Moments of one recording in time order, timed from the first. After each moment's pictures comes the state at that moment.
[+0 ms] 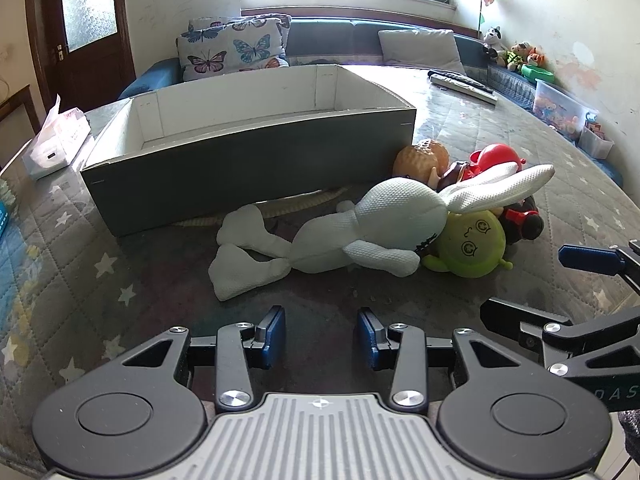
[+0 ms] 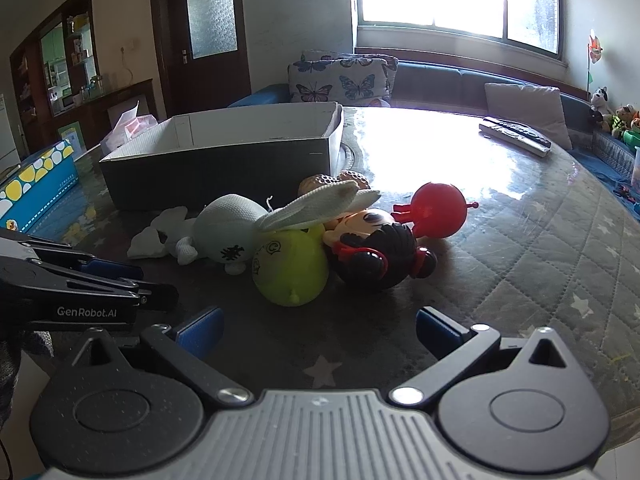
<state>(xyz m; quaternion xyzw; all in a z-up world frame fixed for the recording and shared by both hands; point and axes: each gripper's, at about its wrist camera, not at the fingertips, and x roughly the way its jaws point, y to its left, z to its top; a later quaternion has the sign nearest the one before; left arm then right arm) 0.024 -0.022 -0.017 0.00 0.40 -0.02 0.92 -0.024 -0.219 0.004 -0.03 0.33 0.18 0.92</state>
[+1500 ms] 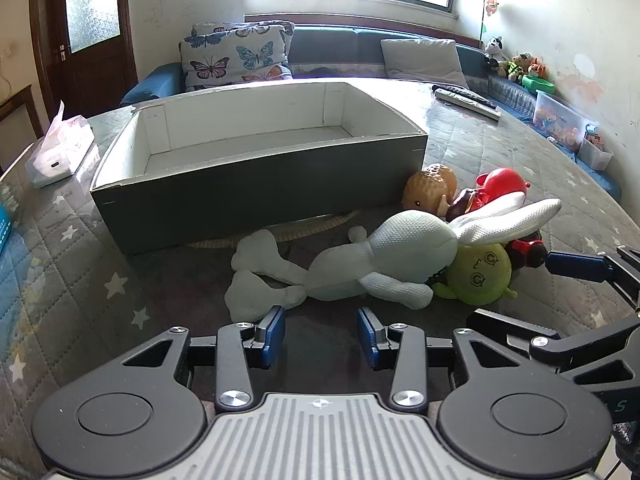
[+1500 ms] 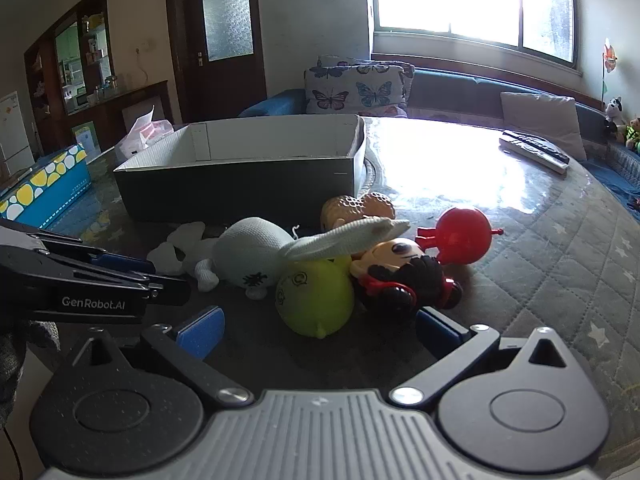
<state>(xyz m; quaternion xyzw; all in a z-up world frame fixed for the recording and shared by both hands) 0.031 -0.015 -0.004 -0.01 0.39 -0.02 0.92 -0.014 -0.206 0.015 -0.04 0.33 0.21 0.92</state>
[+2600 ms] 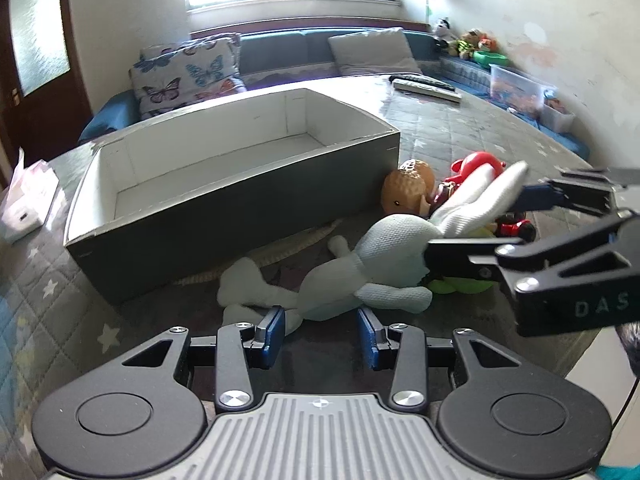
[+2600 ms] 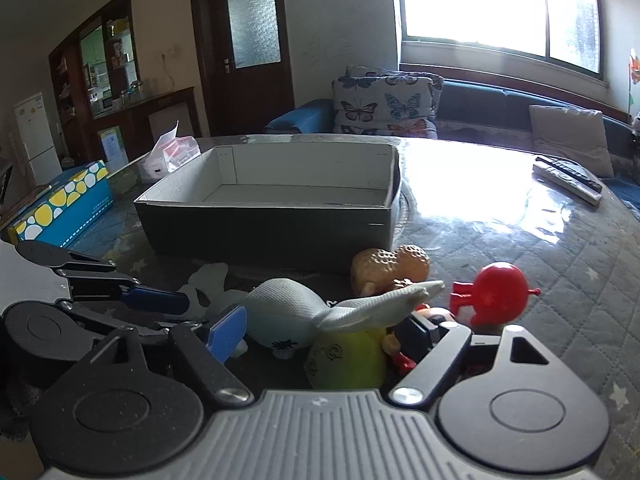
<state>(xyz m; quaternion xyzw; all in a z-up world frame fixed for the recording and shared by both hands) 0.044 -0.007 -0.002 0.06 0.38 -0.10 0.92 0.016 -0.184 0.034 -0.04 0.31 0.25 0.91</state>
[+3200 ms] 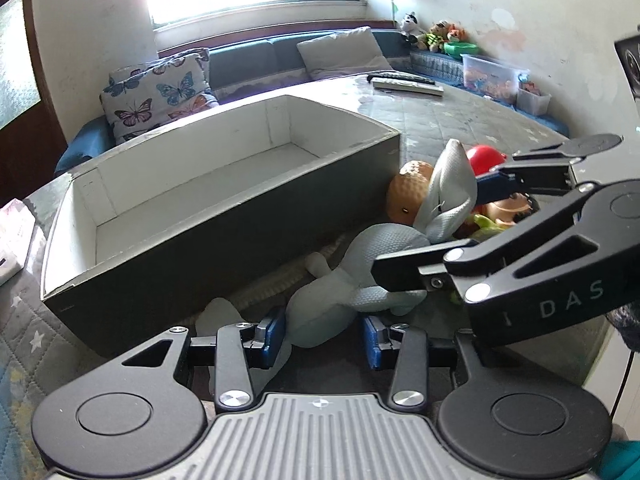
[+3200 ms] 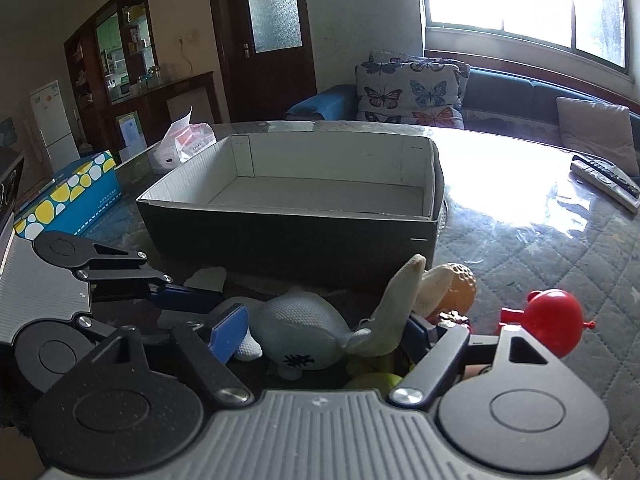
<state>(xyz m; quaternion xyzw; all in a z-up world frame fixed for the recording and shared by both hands) 0.072 0.004 -0.012 0.09 0.37 -0.14 0.92 0.052 -0.156 0.024 -0.05 0.33 0.28 0.90</state>
